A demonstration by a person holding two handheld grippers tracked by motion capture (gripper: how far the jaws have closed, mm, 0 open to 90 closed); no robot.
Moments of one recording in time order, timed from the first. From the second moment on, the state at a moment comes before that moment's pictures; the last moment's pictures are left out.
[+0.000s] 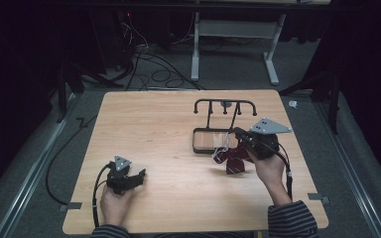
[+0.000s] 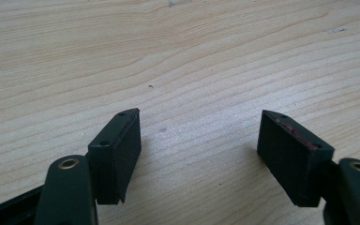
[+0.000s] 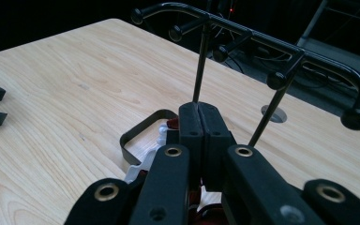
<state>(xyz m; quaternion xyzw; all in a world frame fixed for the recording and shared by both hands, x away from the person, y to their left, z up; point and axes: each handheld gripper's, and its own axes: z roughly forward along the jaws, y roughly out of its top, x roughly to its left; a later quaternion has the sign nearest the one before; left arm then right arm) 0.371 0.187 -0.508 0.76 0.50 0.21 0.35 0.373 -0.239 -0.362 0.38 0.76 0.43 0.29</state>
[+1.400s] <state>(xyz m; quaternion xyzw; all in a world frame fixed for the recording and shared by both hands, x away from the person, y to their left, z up) 0.371 0.187 -0.508 0.76 0.50 0.21 0.35 0.394 -0.229 -0.339 0.38 0.76 0.45 0.29</state>
